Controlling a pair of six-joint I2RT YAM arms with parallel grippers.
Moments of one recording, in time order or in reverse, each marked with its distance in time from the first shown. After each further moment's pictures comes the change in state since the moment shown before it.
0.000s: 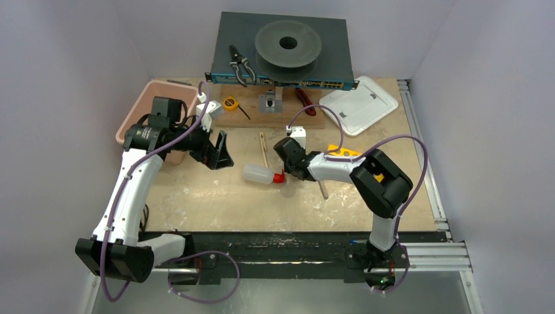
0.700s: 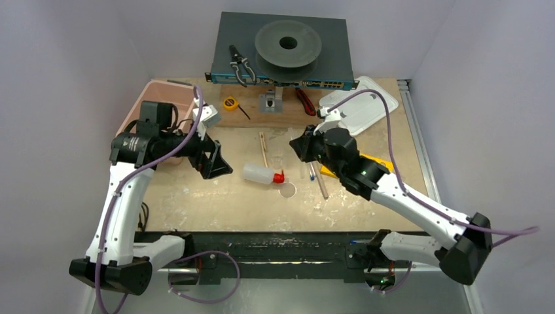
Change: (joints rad) left arm 0.000 -0.070 0.049 -0.068 0.132 0.113; right arm -0.001 -0.670 -0.100 0.002 -0.208 -0.099
